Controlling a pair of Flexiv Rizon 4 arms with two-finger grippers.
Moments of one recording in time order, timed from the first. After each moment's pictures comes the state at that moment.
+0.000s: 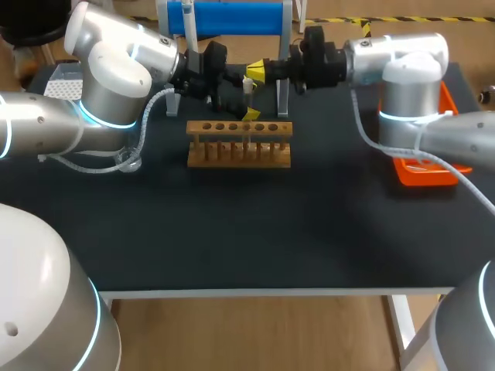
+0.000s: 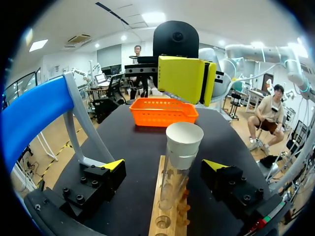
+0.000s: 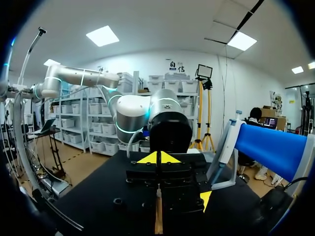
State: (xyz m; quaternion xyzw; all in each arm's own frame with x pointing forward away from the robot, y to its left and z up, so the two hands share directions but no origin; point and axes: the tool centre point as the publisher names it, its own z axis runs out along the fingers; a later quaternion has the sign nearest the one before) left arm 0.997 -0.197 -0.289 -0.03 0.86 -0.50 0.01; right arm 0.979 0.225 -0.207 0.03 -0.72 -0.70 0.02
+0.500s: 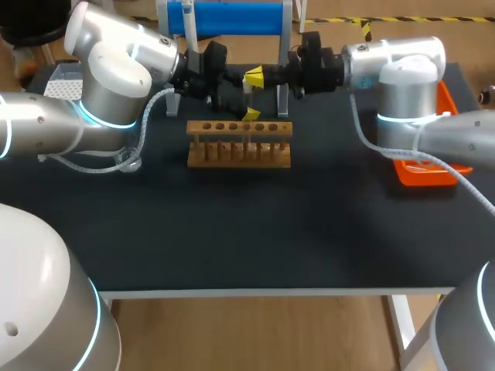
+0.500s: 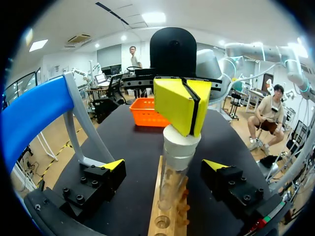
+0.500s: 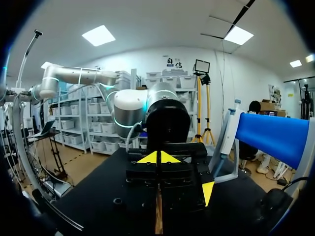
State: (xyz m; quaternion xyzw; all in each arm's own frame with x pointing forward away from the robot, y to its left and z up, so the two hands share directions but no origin) left arm 0.997 -0.197 -0.289 -0.03 0.86 -0.50 0.01; right arm 0.981 0.226 -0.225 0.01 -0.73 -0.69 0.03
